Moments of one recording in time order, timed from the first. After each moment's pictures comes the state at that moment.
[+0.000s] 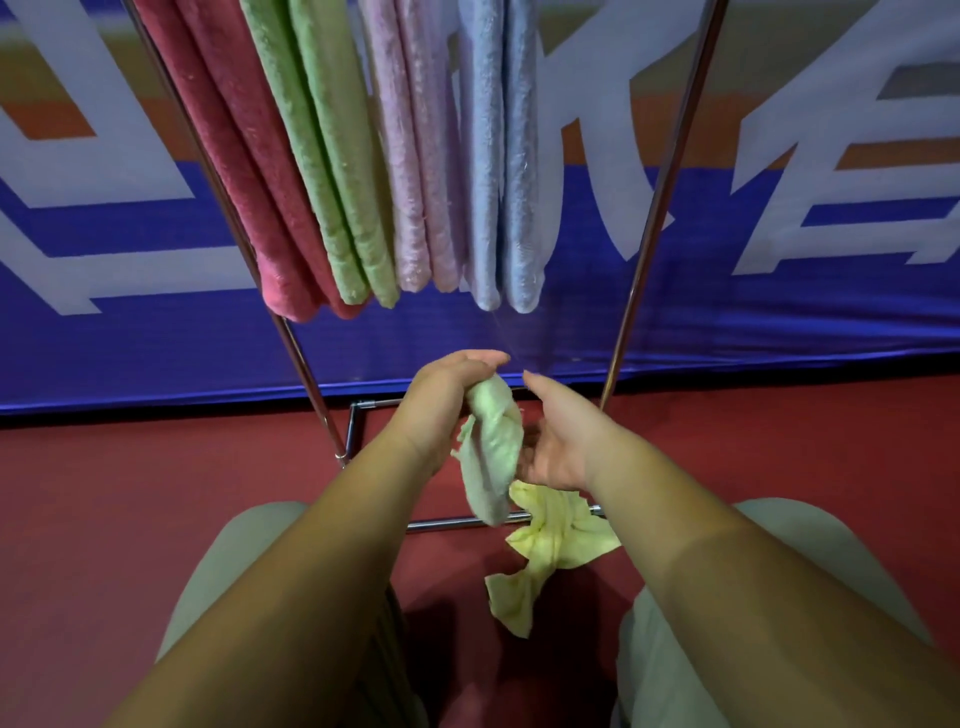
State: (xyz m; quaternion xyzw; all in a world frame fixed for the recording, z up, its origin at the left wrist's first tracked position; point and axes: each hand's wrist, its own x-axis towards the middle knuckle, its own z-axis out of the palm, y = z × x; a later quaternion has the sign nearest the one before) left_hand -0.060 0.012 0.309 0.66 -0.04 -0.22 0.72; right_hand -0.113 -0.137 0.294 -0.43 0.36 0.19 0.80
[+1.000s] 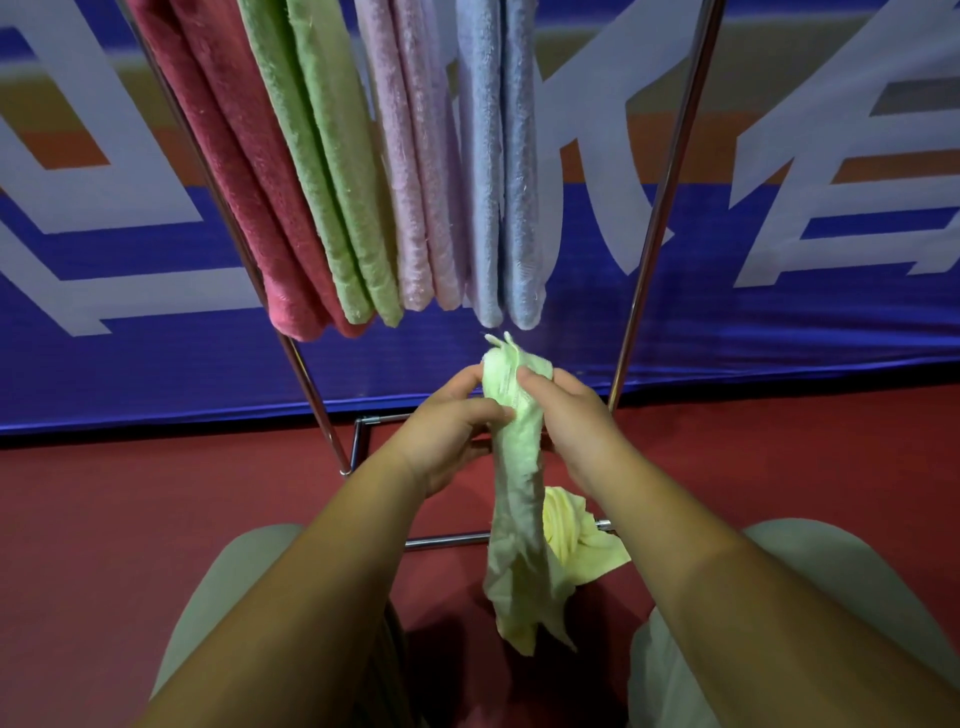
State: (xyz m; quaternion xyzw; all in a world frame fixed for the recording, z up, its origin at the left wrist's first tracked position) left_hand -0.066 0.018 0.314 0.62 -0.10 -0.33 0.70; right_hand -0.113 -0.142 0.299 -0.65 0.21 -0.04 0.73
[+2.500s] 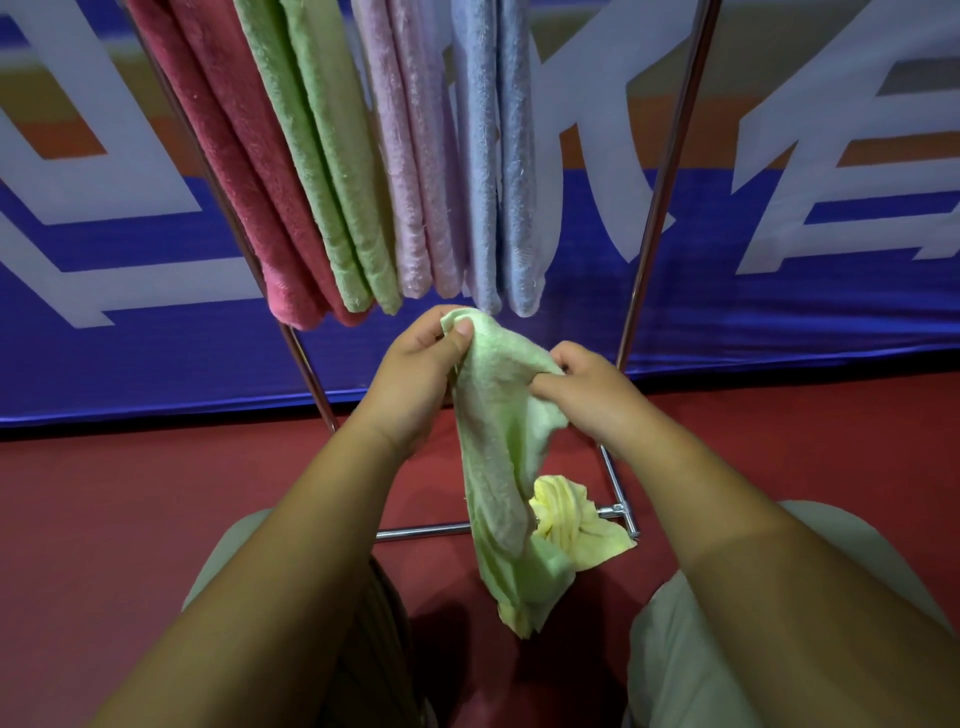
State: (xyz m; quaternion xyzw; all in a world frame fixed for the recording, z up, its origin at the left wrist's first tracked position) left_hand -0.061 0.029 0.349 0.66 -0.15 -0.14 0.72; right_hand -0.119 -0.173 0.322 -0.83 0.16 -0.03 0.53
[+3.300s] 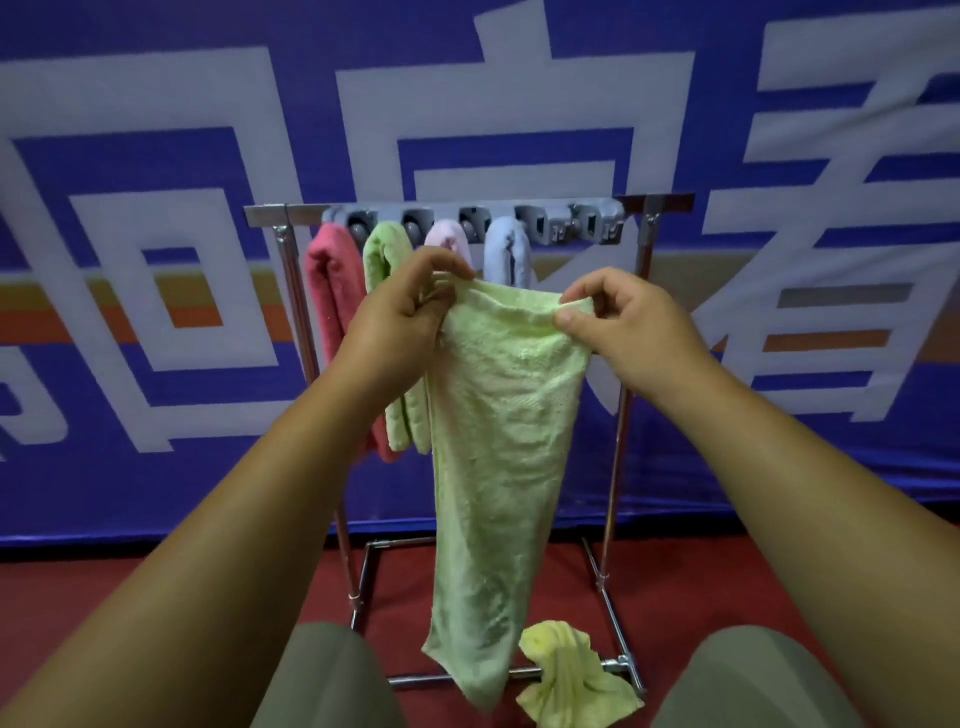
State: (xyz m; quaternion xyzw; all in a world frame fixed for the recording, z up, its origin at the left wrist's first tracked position) left_hand -0.104 0.067 0.586 0.78 -0.31 0.19 0.51; right_hand -0.166 -0.184 0.570 -0.83 -0.03 -0.30 0.46
